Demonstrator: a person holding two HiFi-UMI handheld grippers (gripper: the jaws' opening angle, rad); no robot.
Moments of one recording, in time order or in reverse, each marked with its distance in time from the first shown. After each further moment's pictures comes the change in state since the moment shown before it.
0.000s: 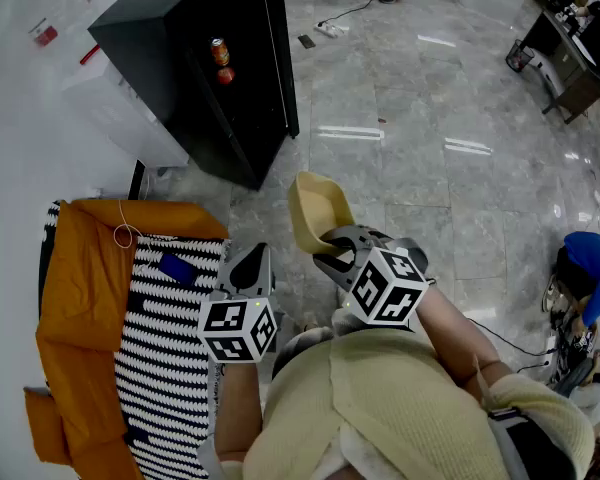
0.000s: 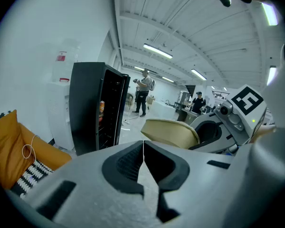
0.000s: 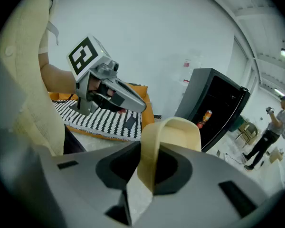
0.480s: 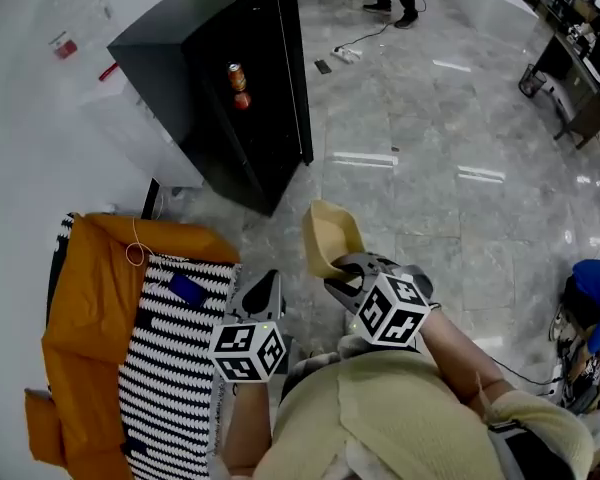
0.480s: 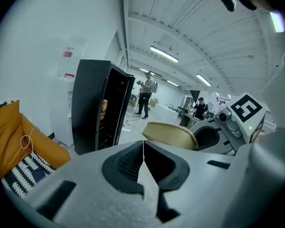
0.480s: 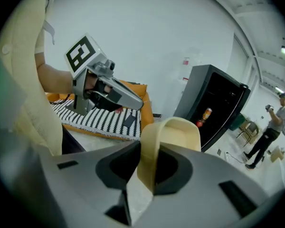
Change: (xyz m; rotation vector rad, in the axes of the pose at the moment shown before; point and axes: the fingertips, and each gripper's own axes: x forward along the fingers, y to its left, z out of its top) left arm 0.012 0.002 -0.004 -0.086 -0.023 0.014; right arm 0.007 -0.014 -0.015 0.015 0.008 0.009
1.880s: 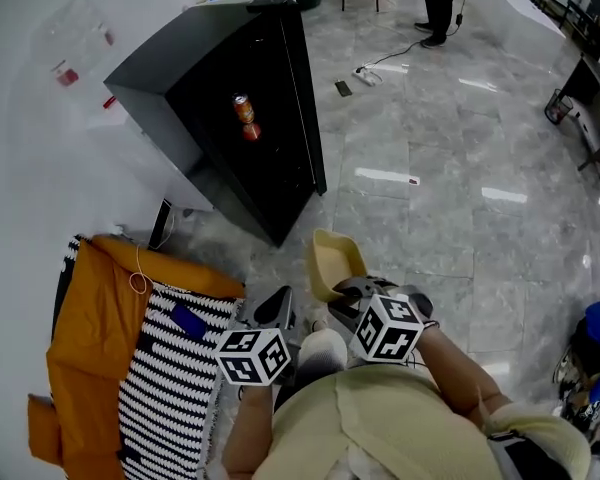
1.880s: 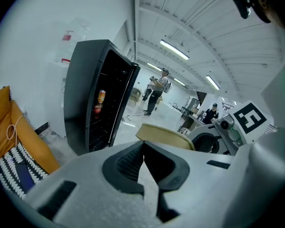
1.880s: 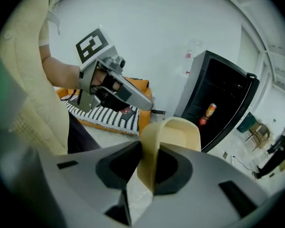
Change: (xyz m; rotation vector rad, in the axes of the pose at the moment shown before) left arm 0.117 -0.006 0.031 -0.116 0.055 0.017; right arm 0.022 -0.097 -0.040 -0.056 0.016 0.128
